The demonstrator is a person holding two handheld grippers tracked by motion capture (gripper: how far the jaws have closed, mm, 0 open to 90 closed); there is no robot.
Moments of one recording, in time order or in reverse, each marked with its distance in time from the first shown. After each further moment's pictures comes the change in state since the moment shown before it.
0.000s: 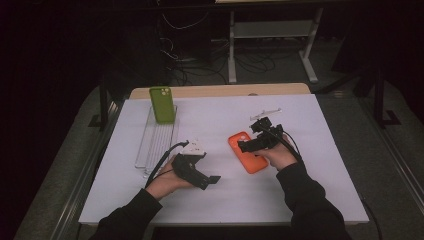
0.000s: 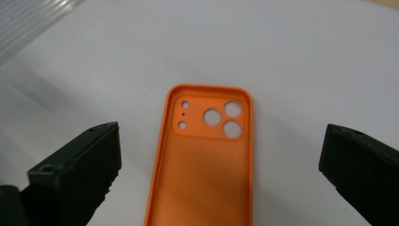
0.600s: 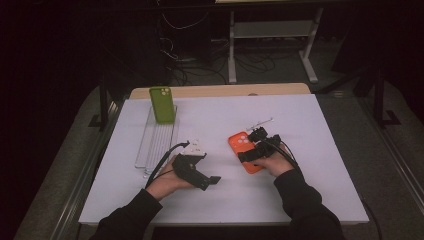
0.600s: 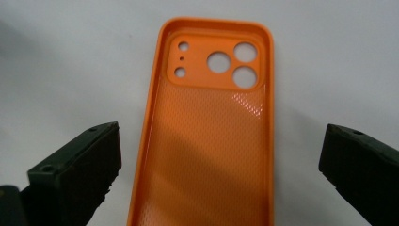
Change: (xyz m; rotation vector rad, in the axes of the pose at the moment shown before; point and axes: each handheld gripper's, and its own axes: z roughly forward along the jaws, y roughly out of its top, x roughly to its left) left arm -0.001 -0.001 0.001 0.016 0.000 0.005; right arm 0.006 -0.023 0.026 0.134 -0.021 -0.006
